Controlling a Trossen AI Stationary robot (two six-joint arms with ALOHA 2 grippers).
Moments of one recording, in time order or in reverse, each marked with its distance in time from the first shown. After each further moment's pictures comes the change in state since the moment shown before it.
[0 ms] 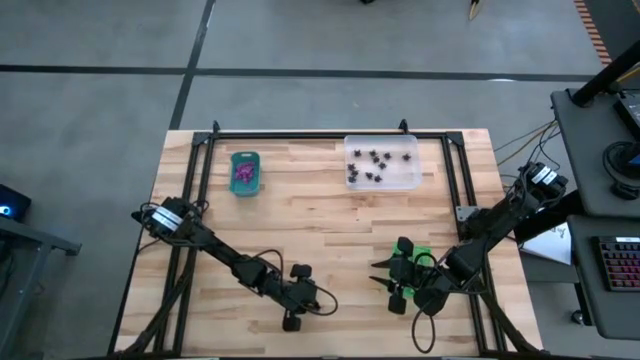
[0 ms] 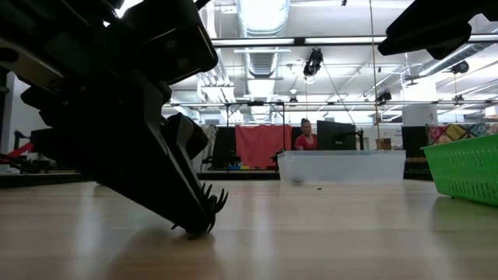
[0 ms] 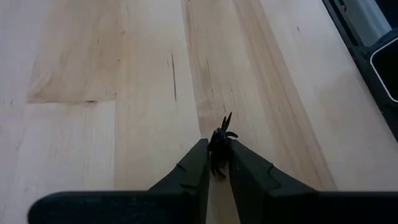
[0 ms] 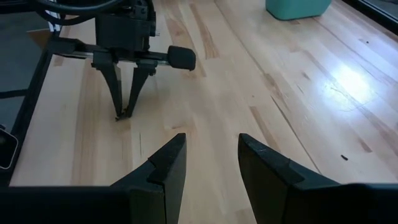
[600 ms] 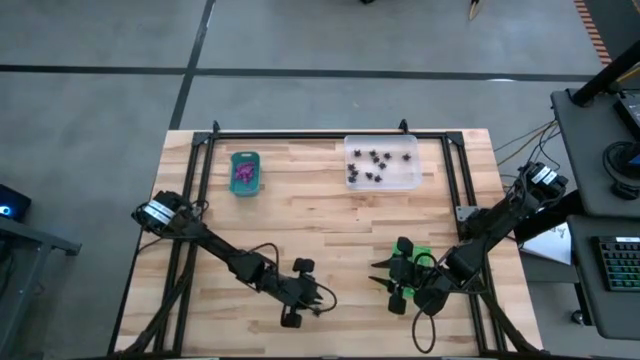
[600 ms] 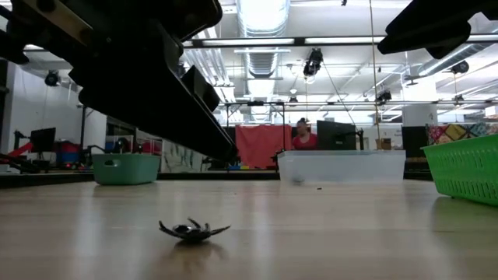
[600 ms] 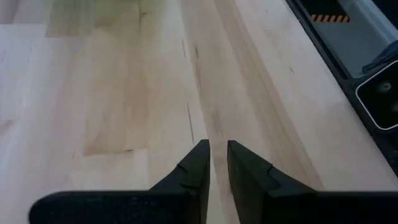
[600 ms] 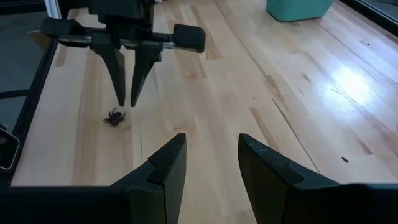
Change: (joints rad) left arm 0.020 -0.084 -0.002 0.002 -0.059 0.118; right arm 0.000 0.000 0.000 0.007 0.000 -0.008
